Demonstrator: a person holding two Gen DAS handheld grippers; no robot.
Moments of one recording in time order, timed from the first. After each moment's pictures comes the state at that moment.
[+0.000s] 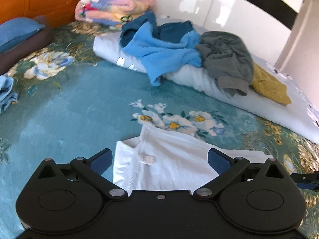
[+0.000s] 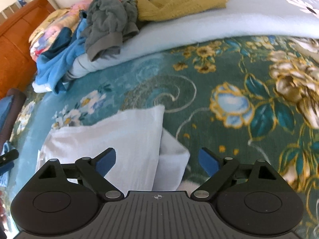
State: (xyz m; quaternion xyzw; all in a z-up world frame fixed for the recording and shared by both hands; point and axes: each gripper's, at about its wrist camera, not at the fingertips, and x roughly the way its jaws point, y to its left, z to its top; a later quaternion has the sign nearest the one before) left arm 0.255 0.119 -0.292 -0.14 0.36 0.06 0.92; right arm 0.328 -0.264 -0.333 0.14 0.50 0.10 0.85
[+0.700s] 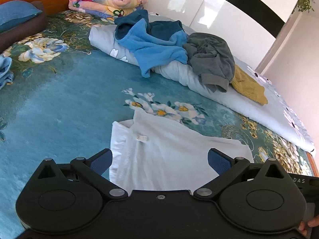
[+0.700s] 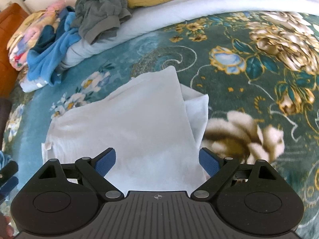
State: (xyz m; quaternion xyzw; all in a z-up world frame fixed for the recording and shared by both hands) left arm 0.206 0.144 -0.289 -0.20 0.36 0.00 0.91; right arm 0.264 -0.195 -0.316 0.17 0.53 0.00 0.83
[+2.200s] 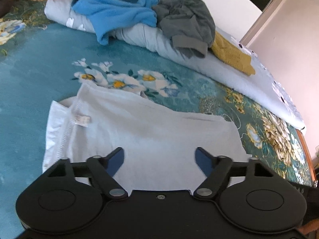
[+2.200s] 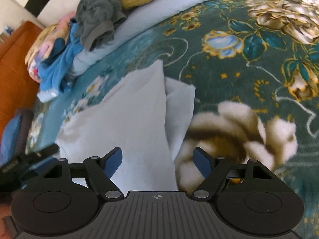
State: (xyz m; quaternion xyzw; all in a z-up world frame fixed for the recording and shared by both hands) left arm 0.271 0.076 -0.331 -0.19 0.43 -0.07 0.88; right arm 0.268 -0.262 -0.367 0.26 0.50 0.08 0.82
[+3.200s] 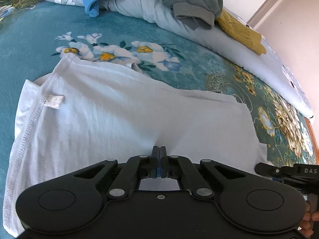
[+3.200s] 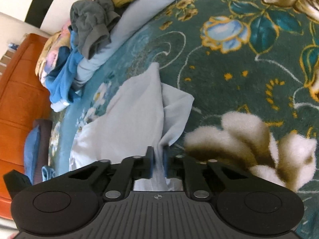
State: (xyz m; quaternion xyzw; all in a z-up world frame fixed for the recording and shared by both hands) left arm 0.298 0.047 -0.369 -0.18 0.48 -0.07 0.85; right arm 0.302 -0.287 -0.388 0.33 0.52 0.12 0.78
